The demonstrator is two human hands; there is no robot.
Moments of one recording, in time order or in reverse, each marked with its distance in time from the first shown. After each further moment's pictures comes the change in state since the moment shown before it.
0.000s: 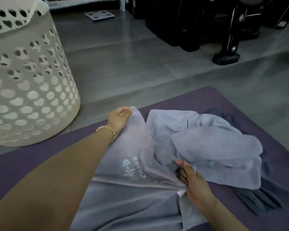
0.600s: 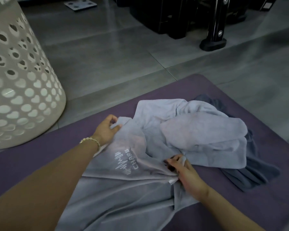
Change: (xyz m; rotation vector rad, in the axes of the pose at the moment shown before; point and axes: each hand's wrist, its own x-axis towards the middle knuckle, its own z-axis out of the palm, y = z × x) left_hand -0.024 -0.052 -0.001 0.253 -0.247 0.052; right_hand -0.012 0.006 -0.025 -0.143 -0.215 -0.039
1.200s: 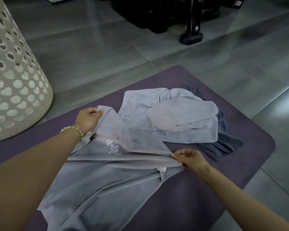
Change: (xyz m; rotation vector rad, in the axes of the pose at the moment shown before) left_hand -0.036 0.019 -0.026 -0.078 0.126 -0.095; right_hand -0.052 -0.009 -0.042 -0.299 0.323 0.152
